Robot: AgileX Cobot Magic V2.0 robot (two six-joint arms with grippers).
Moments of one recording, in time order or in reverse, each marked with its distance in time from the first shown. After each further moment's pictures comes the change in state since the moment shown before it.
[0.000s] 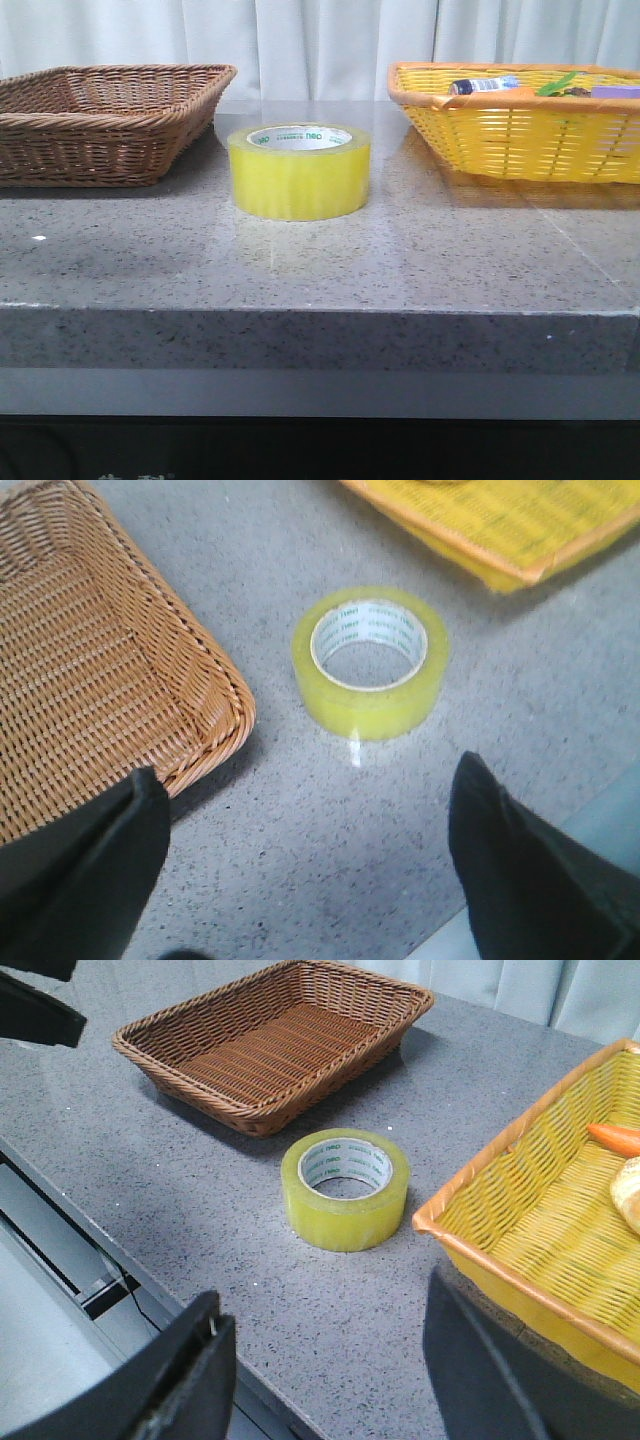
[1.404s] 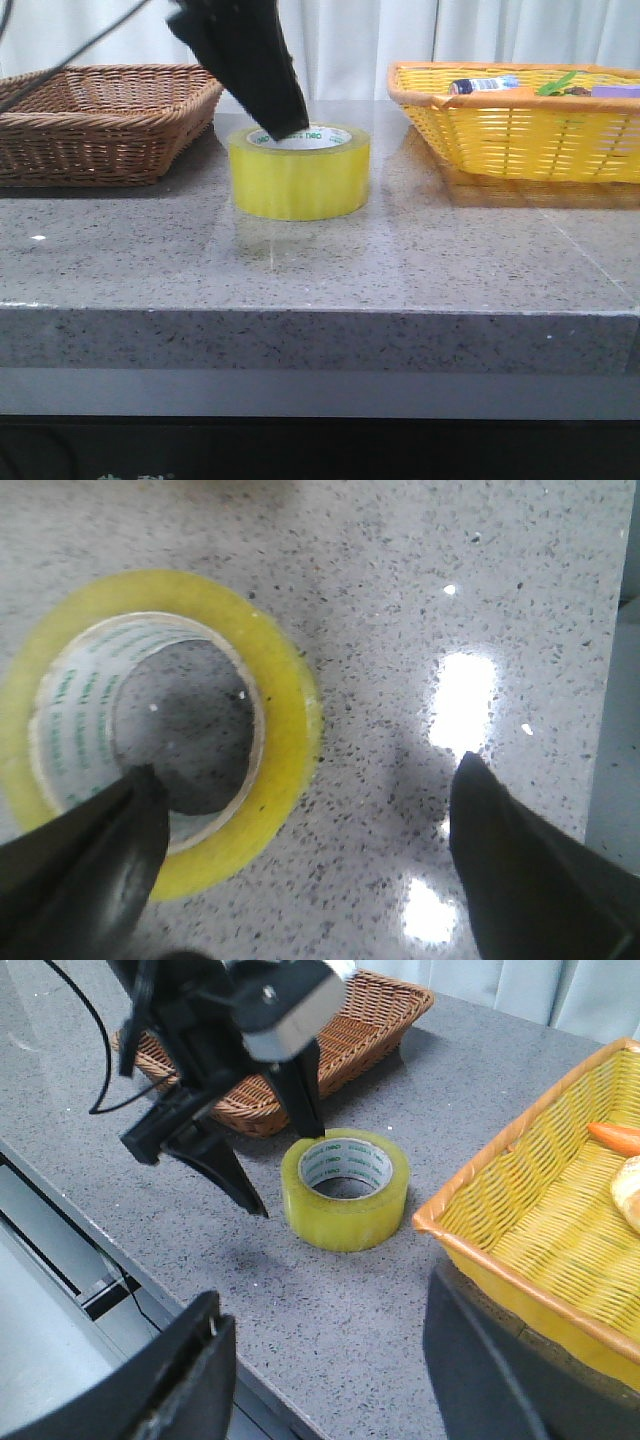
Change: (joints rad) left arm -0.048 0.755 -0.527 -0.205 0.338 0.773; right arm 0.000 0.000 0.000 0.000 0.000 0.002
